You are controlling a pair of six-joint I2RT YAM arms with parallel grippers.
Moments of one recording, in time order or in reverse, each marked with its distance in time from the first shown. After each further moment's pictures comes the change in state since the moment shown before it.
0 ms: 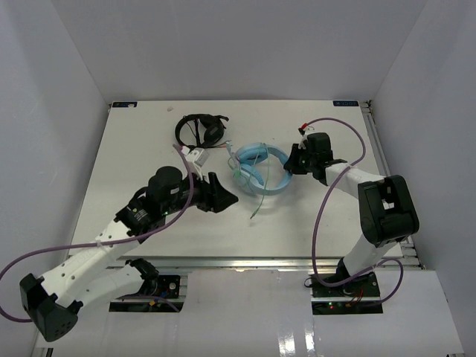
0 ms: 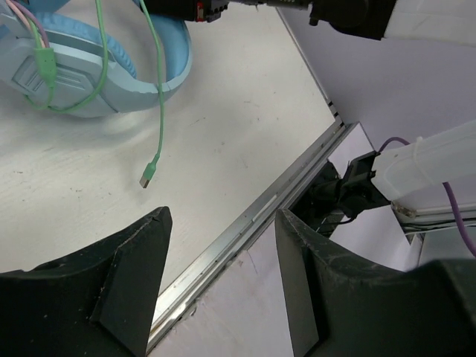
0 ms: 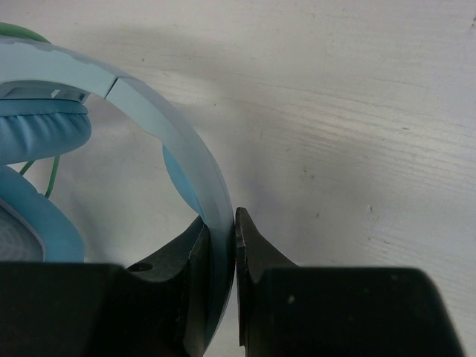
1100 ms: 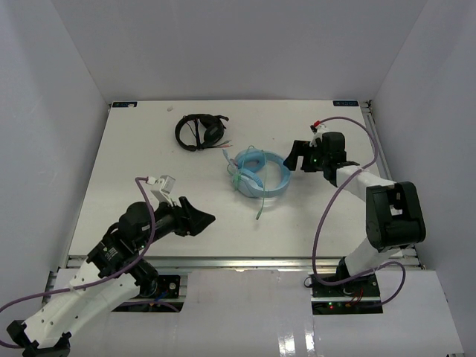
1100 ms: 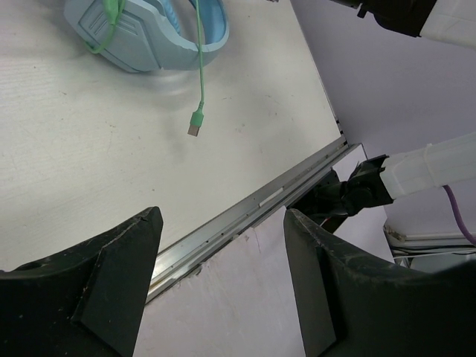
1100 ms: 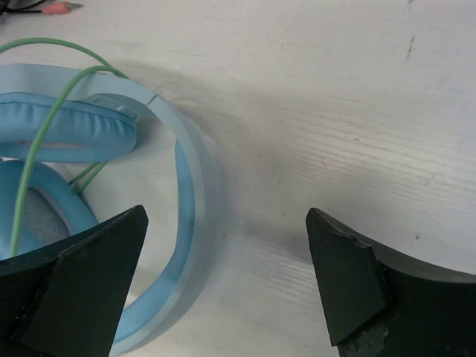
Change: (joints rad) left arm 0.000 -0.449 -0.227 -0.190 -0.132 -0.145; right arm -0.097 -0.065 -0.046 0.053 -0.106 -0.047
